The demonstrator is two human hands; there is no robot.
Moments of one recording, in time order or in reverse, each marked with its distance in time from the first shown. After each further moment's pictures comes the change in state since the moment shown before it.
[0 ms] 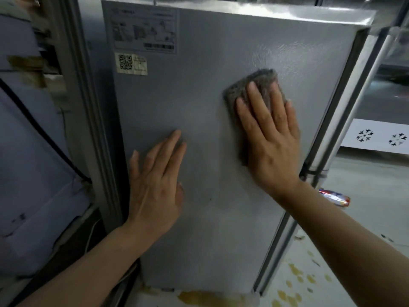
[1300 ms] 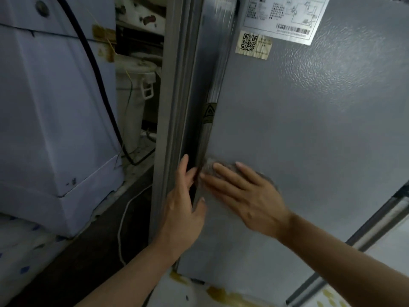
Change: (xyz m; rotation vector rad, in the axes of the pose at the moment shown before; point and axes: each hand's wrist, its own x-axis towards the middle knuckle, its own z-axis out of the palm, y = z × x) left_hand -0.077 -0.076 0.029 -0.934 -0.014 -0.422; right_hand -0.026 -0.138 0.041 -0.036 -0.419 -0.722
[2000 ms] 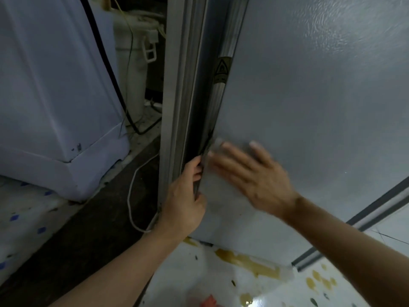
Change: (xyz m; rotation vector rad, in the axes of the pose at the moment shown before) left_hand -0.036 -0.030 -0.002 0.107 -0.130 -0.219; right_hand -0.016 -0.038 0.031 -0.022 0.056 0.061
